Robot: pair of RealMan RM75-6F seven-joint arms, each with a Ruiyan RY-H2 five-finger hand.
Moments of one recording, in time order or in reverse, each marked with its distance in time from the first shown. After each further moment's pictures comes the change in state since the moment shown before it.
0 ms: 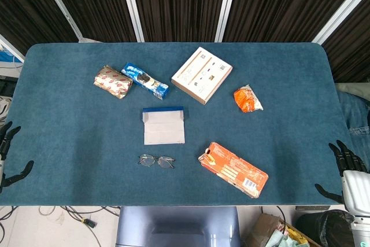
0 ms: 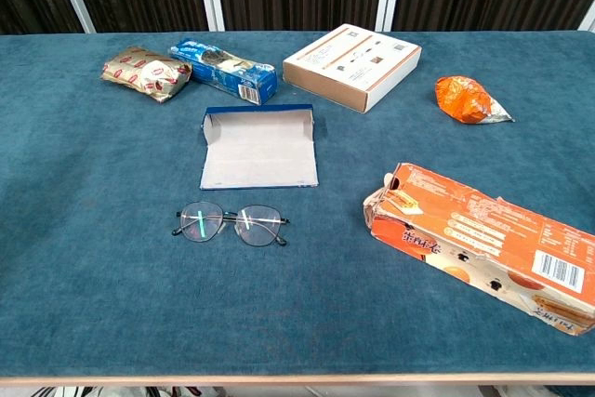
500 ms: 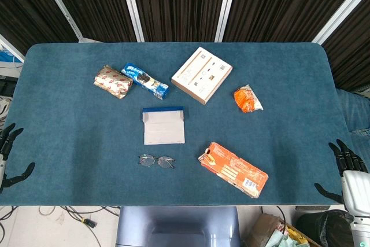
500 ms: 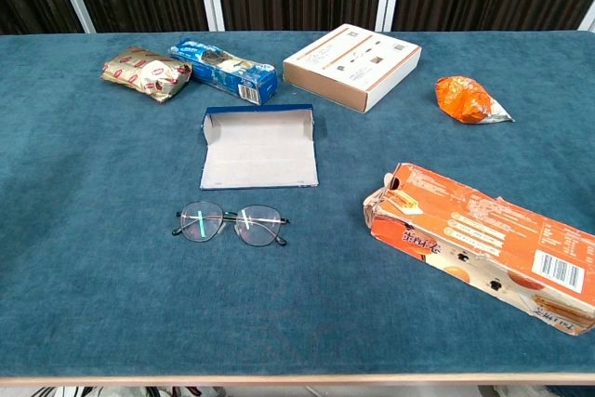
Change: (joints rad) left arm -0.006 0.026 0.009 -0.025 -0.014 -0.037 -0.018; right arm -0.003 -0.008 0.000 0.006 -0.011 0.012 0.004
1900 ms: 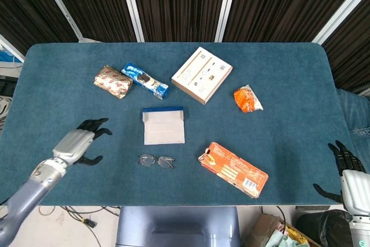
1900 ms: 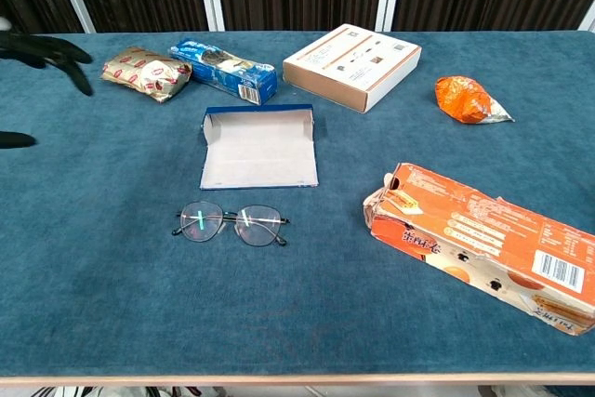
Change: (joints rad) left arm -0.526 0.050 -0.078 -0.258 -0.370 -0.692 0.312; right arm 0.006 0.007 0.001 -0.023 0.037 -0.037 0.017
